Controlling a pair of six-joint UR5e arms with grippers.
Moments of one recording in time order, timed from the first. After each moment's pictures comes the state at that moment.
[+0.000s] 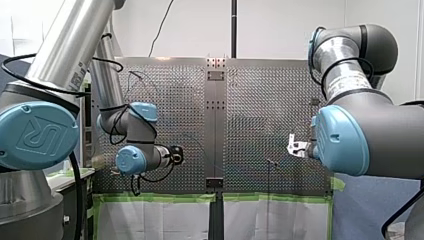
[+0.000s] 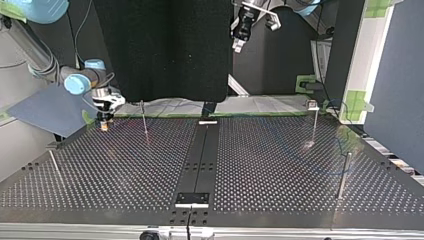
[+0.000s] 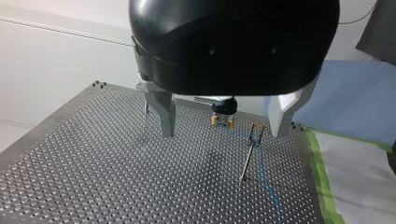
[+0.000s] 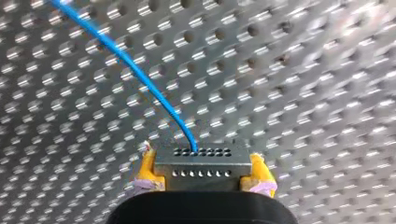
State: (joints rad) left arm -0.61 -1.93 -2.51 -1.93 -1.83 -1.77; right arm 1.65 -0.66 1.40 -0.64 1.30 1.66
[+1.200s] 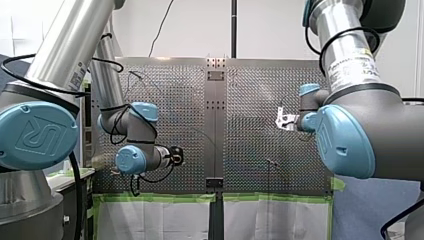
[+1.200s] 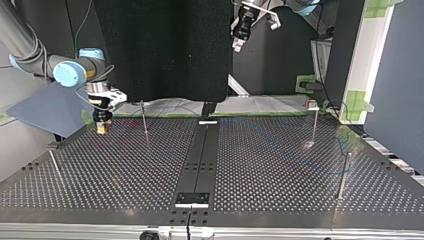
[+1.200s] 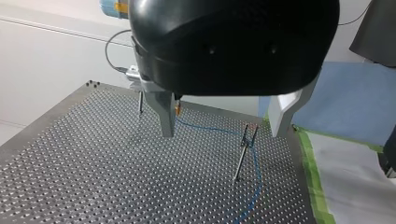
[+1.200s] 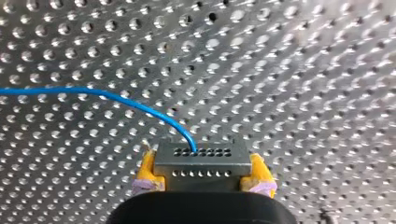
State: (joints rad) left arm -0.62 -1.93 -2.51 -1.95 -1.83 -1.77; right arm 1.74 -0.98 1.60 -0.57 1.39 1.65
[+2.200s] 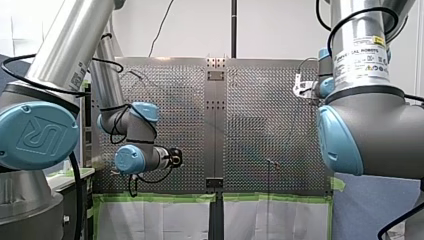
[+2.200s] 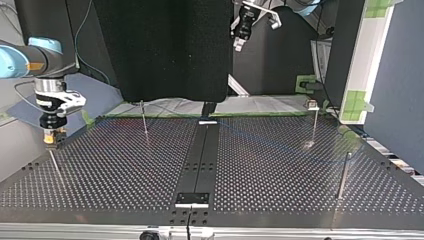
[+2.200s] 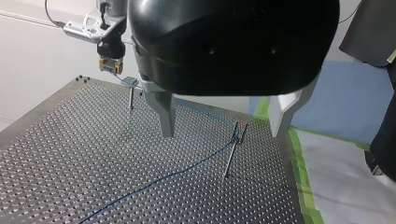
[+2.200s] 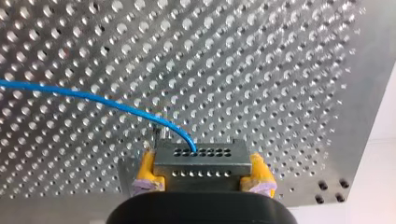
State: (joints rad) left arm -0.61 -1.93 -2.51 -1.98 -1.83 -1.76; right arm 1.61 -1.22 1.61 -0.44 1.37 1.66
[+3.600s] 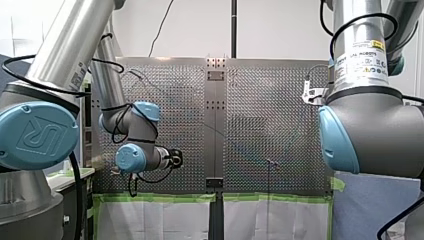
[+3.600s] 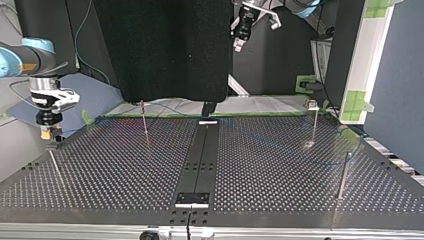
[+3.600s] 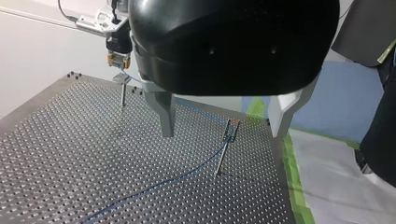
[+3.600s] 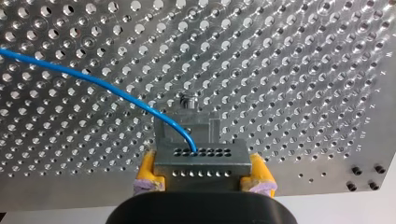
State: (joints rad) left arm -0.61 -1.93 -2.50 -2.02 -1.83 -1.76; right arm 1.54 -1.17 1.61 -0.48 1.26 1.65
